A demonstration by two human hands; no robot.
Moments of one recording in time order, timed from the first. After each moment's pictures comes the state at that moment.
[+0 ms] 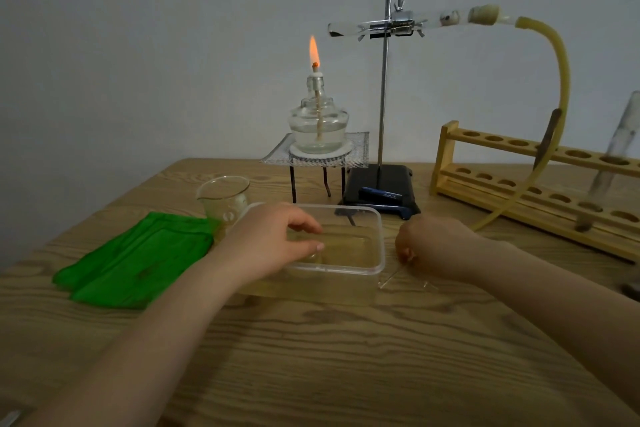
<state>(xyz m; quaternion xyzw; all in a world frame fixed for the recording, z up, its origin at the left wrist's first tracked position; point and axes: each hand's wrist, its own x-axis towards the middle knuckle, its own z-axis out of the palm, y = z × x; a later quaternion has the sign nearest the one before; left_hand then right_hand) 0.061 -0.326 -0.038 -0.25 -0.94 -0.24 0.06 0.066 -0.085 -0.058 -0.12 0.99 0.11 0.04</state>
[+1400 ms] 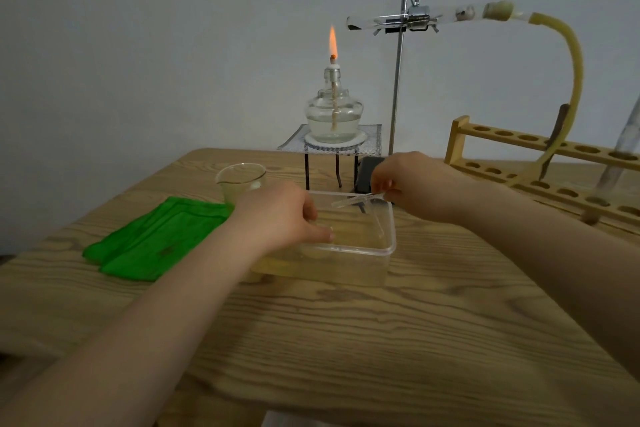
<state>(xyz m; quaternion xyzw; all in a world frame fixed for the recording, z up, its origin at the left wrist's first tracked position) 0.060 -0.330 -0.026 -0.17 -0.98 -0.09 0.05 0.069 -0.121 -0.001 -0.16 0.98 -0.03 -0.11</state>
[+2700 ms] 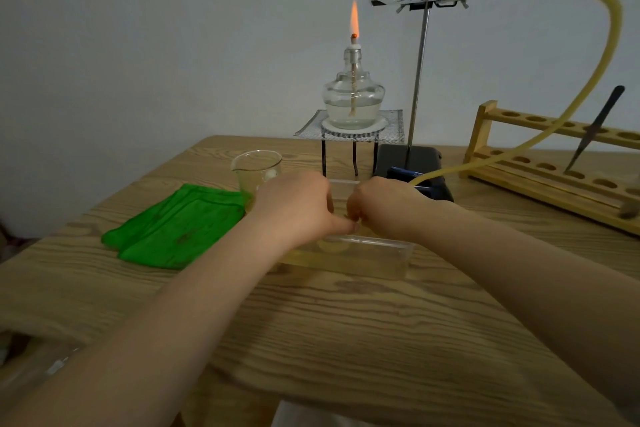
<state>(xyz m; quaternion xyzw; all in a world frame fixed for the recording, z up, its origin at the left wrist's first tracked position) 0.056 -0.323 -0.029 -0.16 -0.98 -0.02 0.09 0.039 -0.176 -0.046 -0.21 0.98 0.08 -0.01</state>
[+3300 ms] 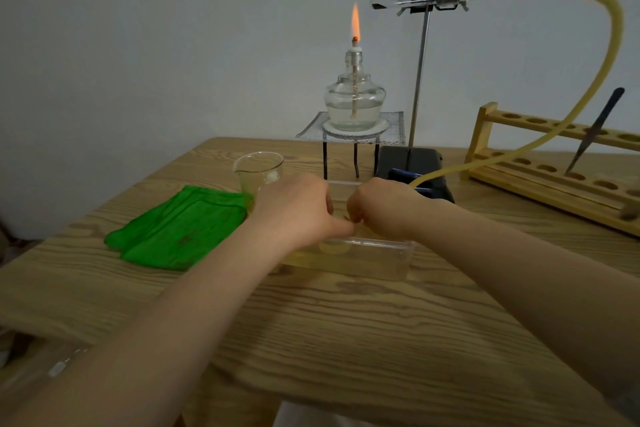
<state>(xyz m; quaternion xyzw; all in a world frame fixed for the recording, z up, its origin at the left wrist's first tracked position) 0.064 -0.324 -0.030 -0.14 -0.98 -0.05 0.10 0.037 -0.178 -0.043 -0.19 0.98 0.06 0.01</state>
